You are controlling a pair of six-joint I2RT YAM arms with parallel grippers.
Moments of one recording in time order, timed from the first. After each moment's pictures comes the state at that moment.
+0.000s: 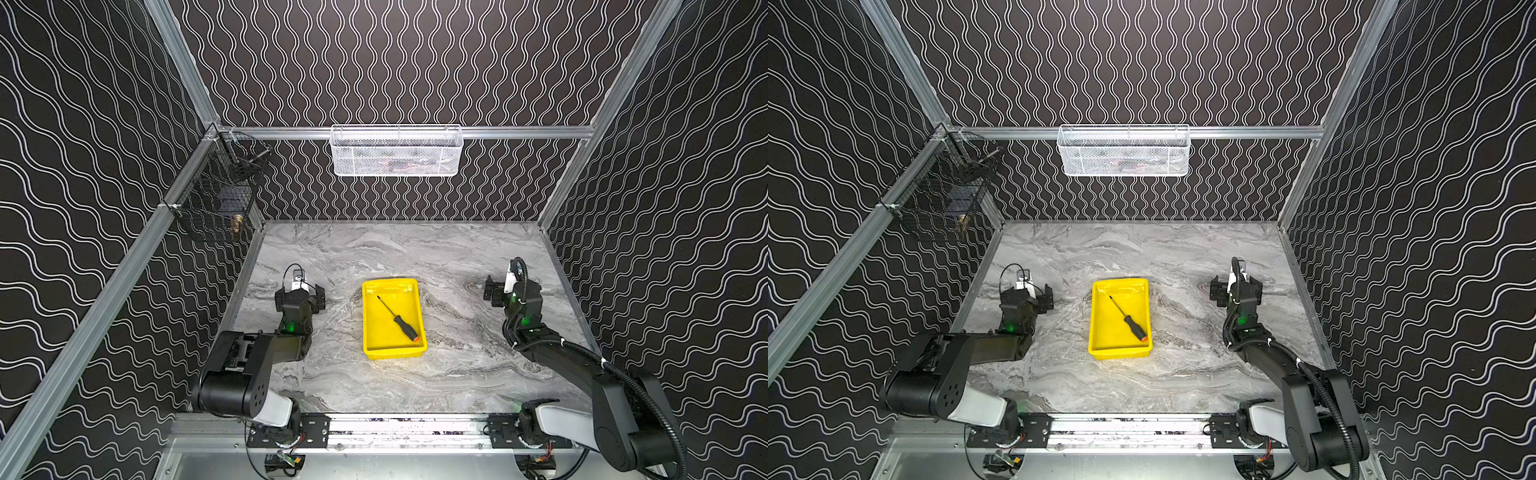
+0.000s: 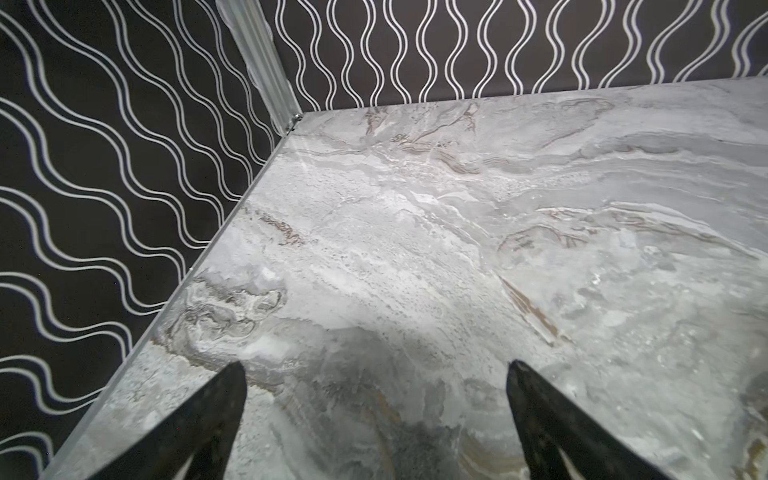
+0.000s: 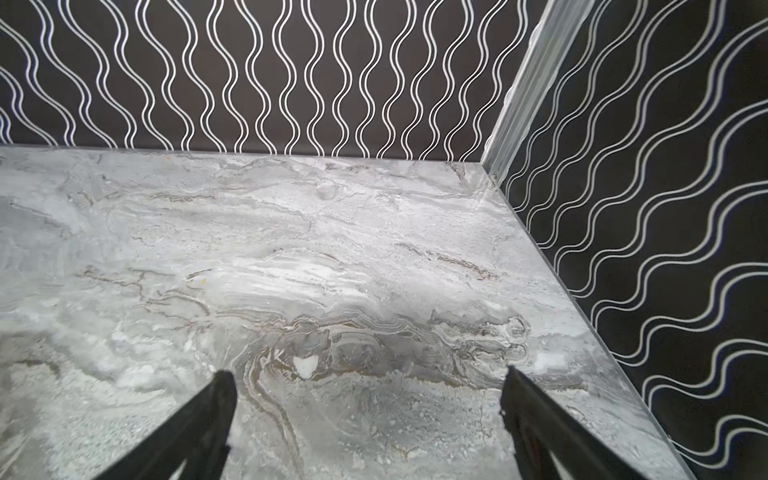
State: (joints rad) left arm -0.11 1.50 0.35 0.78 -0.36 0.04; right arm 0.15 1.24 0.43 0.50 0.30 -0.02
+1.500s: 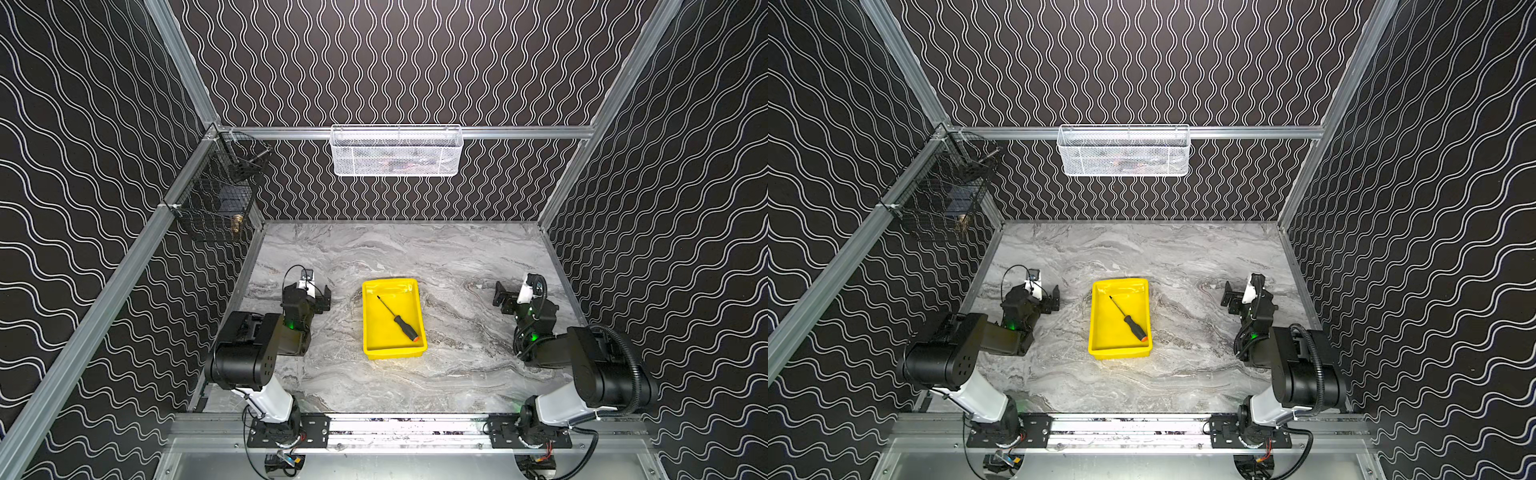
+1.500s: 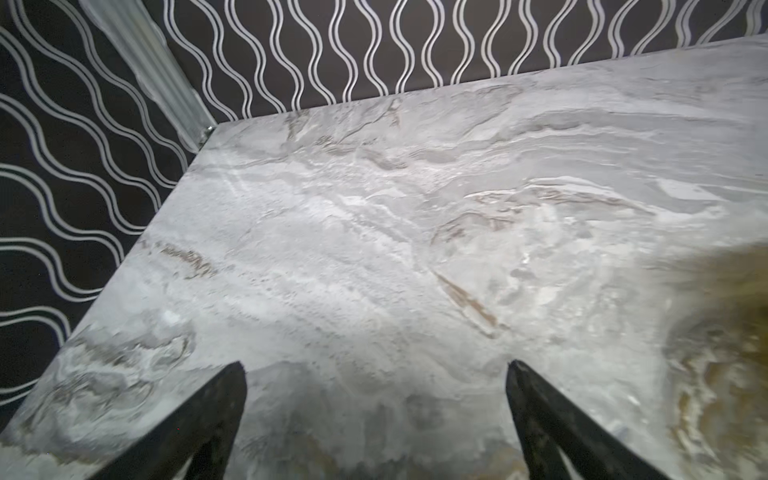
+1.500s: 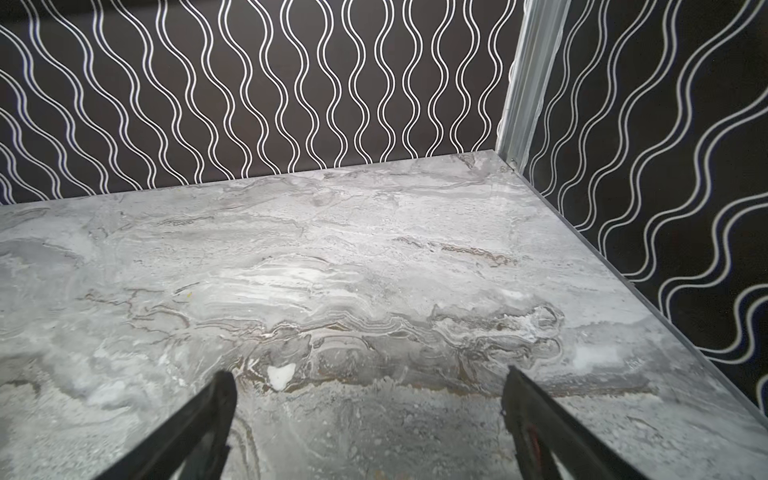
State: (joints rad) left arm -0.06 1.66 0.38 0.92 -0.11 0.11; right arm -0.08 1.54 0.27 1.06 -0.04 0.06
